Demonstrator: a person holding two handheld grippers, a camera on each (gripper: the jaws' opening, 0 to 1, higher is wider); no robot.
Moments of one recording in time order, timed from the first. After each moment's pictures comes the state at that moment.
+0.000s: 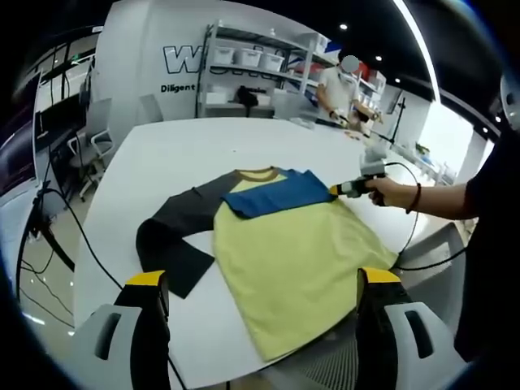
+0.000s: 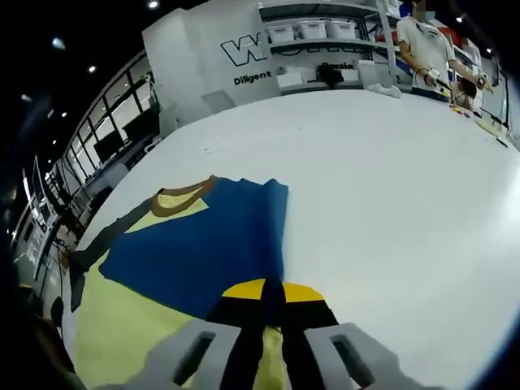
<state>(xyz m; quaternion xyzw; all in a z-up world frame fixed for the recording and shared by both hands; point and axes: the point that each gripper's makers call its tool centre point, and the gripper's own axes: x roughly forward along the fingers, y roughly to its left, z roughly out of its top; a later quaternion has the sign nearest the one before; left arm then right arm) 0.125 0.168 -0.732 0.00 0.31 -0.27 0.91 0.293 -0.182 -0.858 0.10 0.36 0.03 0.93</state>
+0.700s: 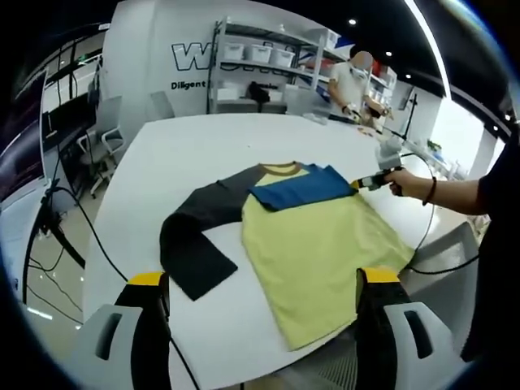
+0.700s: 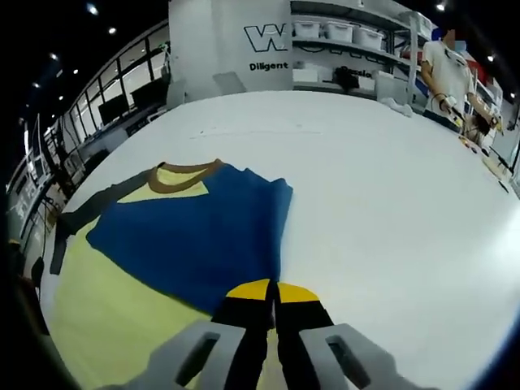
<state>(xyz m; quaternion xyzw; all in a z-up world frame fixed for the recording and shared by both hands) 0.144 0.184 -0.744 0.01 0.33 -0.24 0.91 0.303 -0.225 -0.860 0.01 0.39 0.05 0.92</state>
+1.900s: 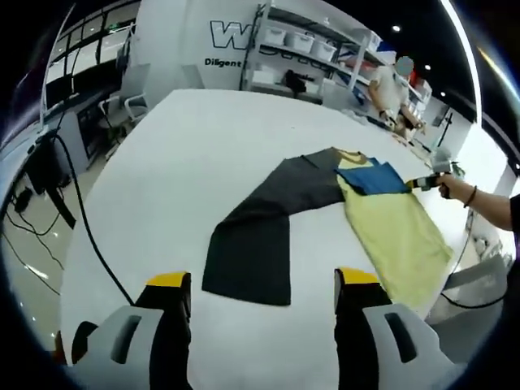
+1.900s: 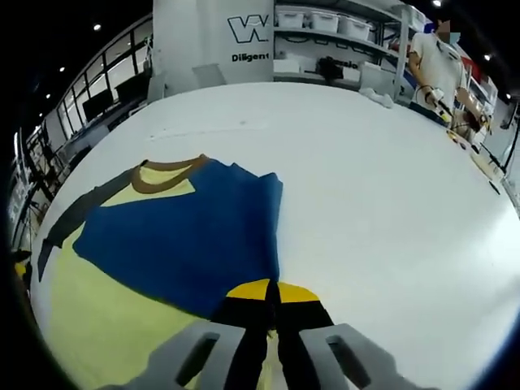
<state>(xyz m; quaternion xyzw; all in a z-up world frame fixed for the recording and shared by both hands) 0.211 0.217 -0.821 -0.03 0.38 -0.17 0.91 0.336 -0.321 -0.863 -0.01 0.42 0.02 0.91</state>
